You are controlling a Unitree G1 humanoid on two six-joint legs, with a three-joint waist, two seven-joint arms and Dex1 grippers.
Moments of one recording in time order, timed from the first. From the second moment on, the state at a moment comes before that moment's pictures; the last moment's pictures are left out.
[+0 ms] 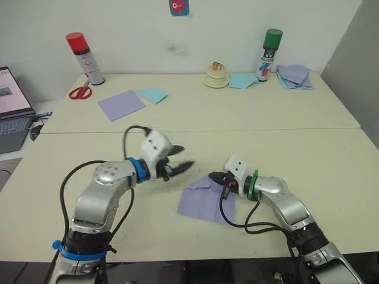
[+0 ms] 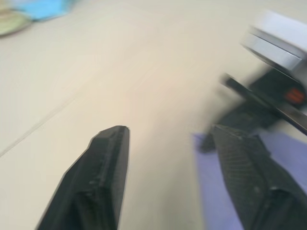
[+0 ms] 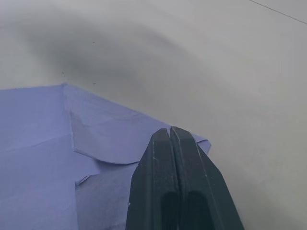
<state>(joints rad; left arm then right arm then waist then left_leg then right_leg) -0.30 0.45 0.06 -0.33 -0.25 0.67 -0.81 -0.35 -0.34 0.31 0.05 0.09 0.32 0.74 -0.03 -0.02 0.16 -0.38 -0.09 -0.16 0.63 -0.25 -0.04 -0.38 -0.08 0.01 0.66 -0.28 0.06</state>
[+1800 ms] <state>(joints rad) -0.21 0.39 -0.23 -0.12 -0.20 0.51 -0.67 -0.35 -0.26 0.33 0.05 0.10 0.37 0.72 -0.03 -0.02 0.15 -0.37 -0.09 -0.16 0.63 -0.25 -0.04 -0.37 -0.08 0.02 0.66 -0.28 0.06</state>
